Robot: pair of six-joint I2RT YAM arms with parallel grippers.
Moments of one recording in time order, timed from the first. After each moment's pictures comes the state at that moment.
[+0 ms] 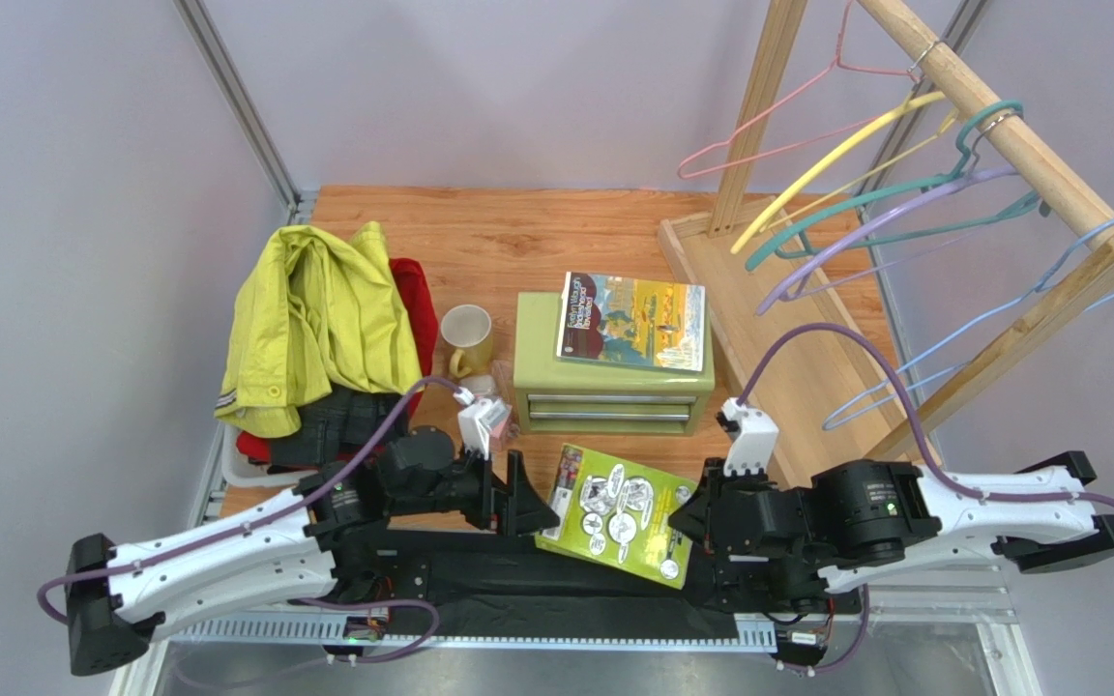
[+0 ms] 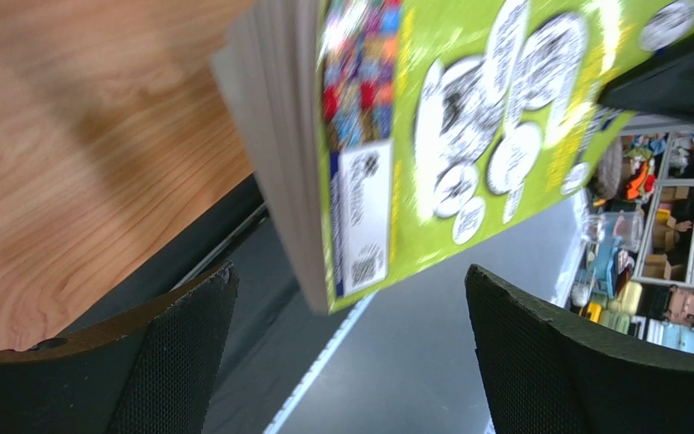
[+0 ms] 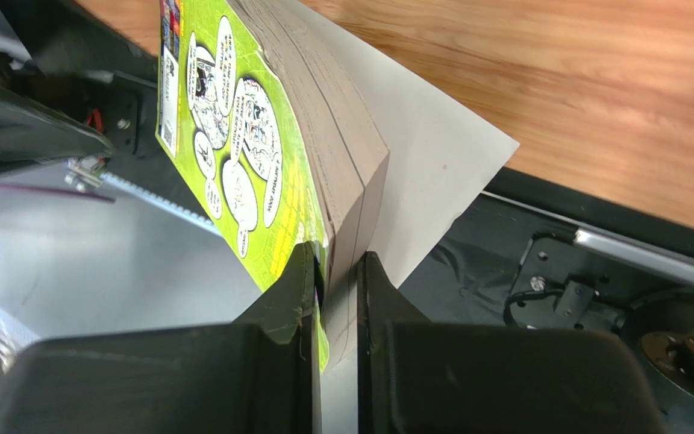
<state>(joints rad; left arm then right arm) -1.11 0.66 0.42 -0.28 0.15 -0.89 1.66 0.71 0.92 -1.25 0.55 1.42</state>
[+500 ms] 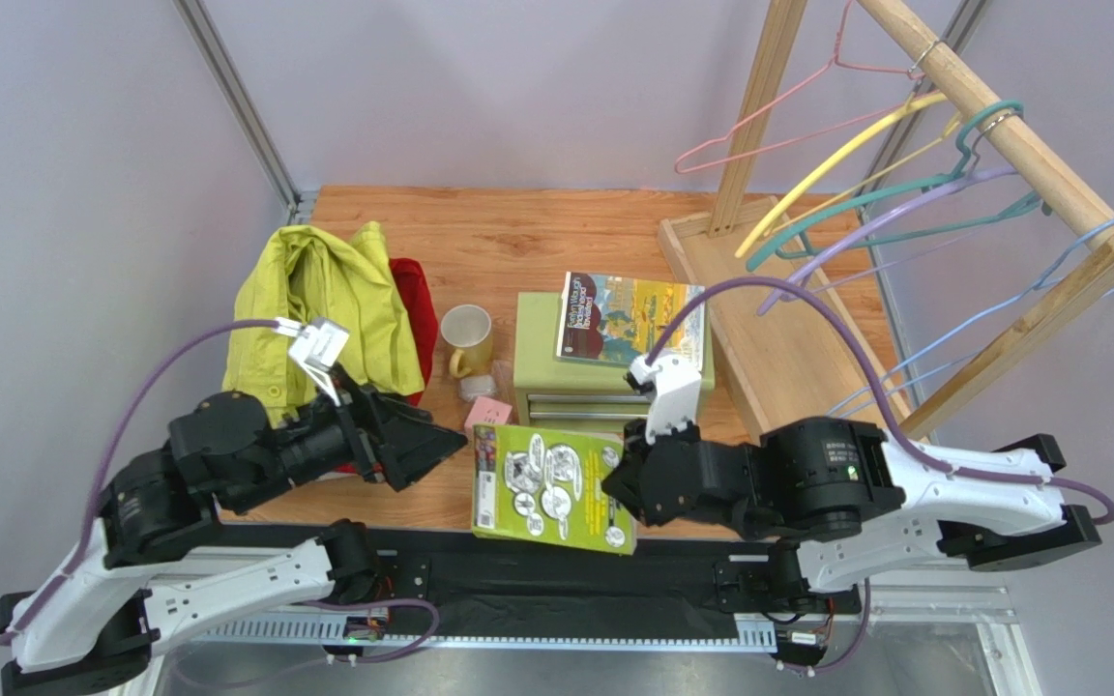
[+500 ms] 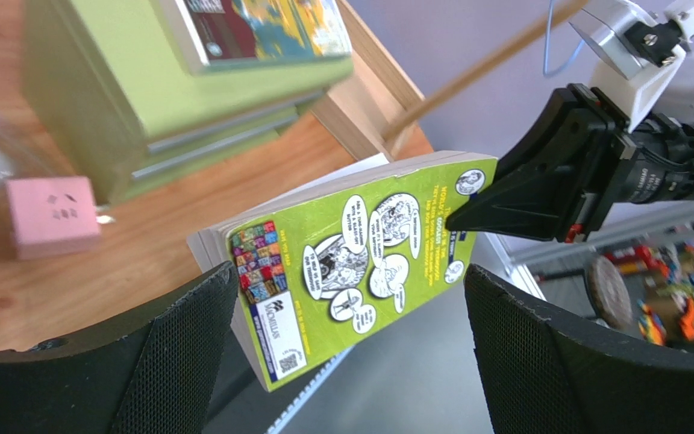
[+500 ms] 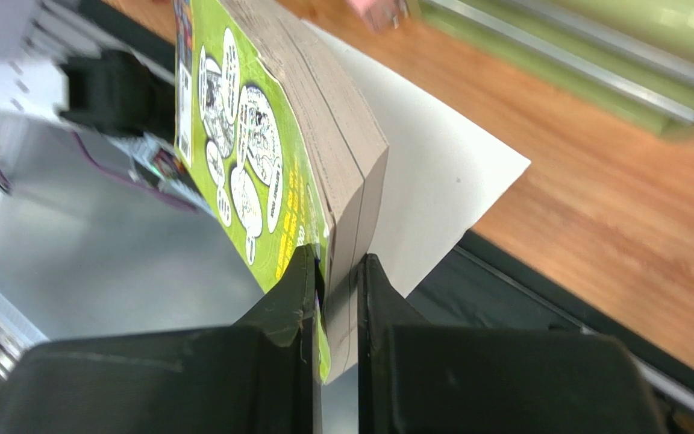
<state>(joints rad) -1.07 0.52 1.13 -0.82 -0.09 -0.74 1.62 1.12 1.47 -1.24 0.57 1.02</state>
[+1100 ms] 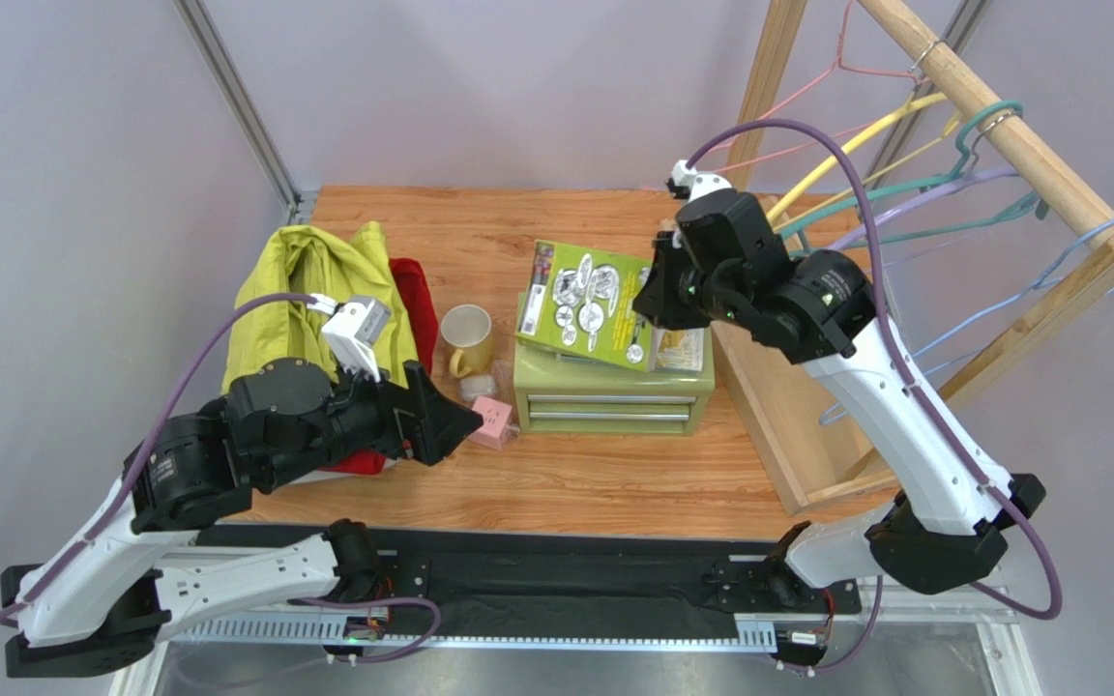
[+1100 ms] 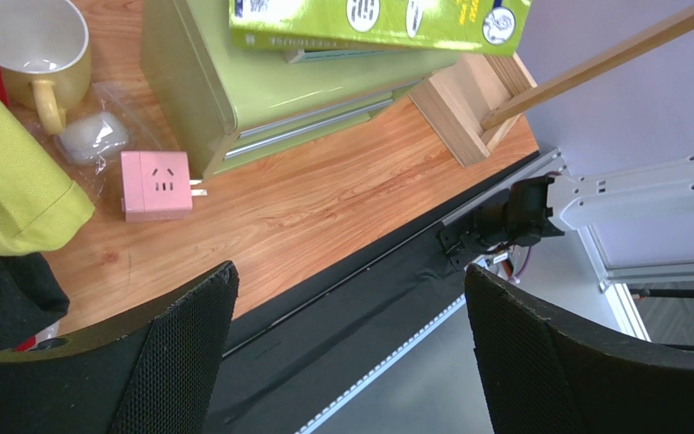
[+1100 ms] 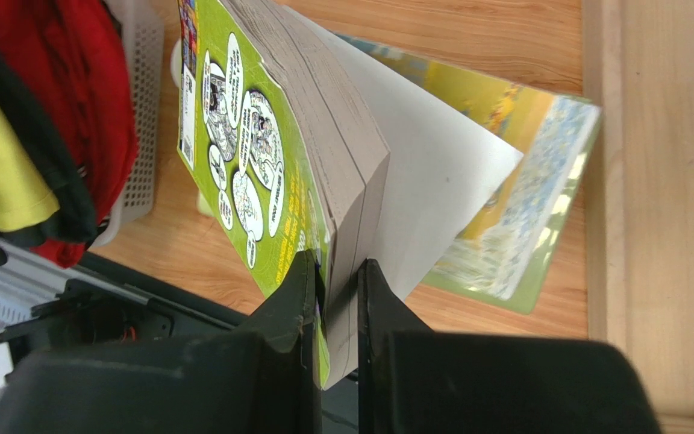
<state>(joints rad) -1.07 0.71 1.29 -1.00 -0.24 -0.69 0.79 1.39 1.88 -1.18 0.22 0.52</state>
